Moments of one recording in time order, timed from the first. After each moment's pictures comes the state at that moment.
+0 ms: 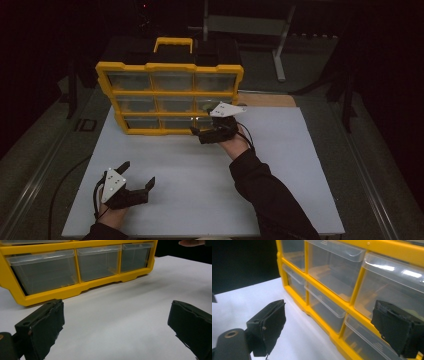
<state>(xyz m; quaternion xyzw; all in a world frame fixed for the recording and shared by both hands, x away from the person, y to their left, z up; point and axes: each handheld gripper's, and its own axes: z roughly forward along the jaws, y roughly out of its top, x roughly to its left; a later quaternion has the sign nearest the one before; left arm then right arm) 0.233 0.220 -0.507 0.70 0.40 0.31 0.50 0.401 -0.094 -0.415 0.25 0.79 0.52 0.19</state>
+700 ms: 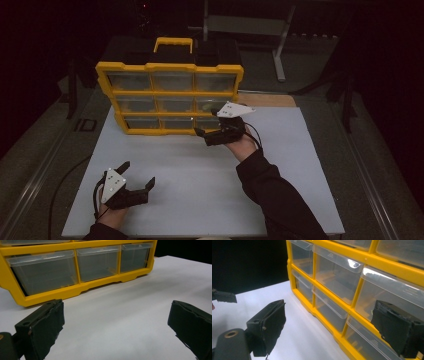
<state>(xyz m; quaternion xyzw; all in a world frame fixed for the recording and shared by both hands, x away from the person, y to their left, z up) 0.233 0.220 -0.506 0.70 0.40 0.30 0.50 0.386 -0.110 -0.395 0.24 0.79 0.53 0.18</state>
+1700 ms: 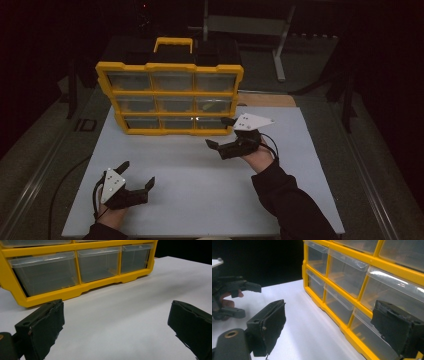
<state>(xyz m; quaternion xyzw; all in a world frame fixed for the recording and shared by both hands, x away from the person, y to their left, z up) 0.233 0.221 -0.505 0.70 0.40 0.31 0.51 0.347 -0.147 -0.388 0.20 0.79 0.55 0.17</state>
